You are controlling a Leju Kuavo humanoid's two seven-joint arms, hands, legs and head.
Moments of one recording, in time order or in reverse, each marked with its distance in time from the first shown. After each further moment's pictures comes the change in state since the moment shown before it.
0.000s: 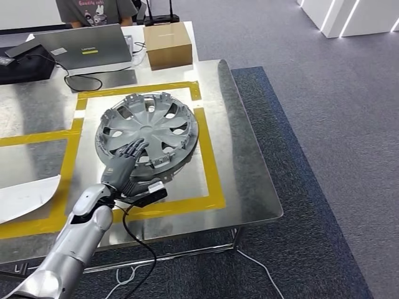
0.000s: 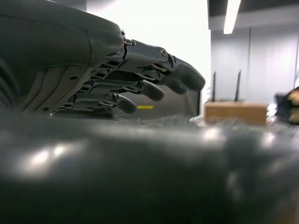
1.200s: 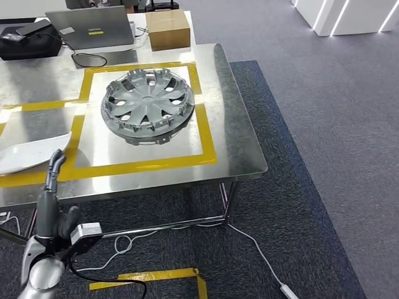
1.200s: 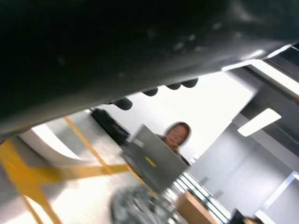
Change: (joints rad) left arm 0.494 0.024 0.179 -0.638 0.610 0.164 -0.361; right arm 0.020 0.004 -0.084 0.000 -0.016 -0.007 -0.001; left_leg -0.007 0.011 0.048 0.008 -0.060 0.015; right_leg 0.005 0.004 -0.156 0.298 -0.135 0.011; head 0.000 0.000
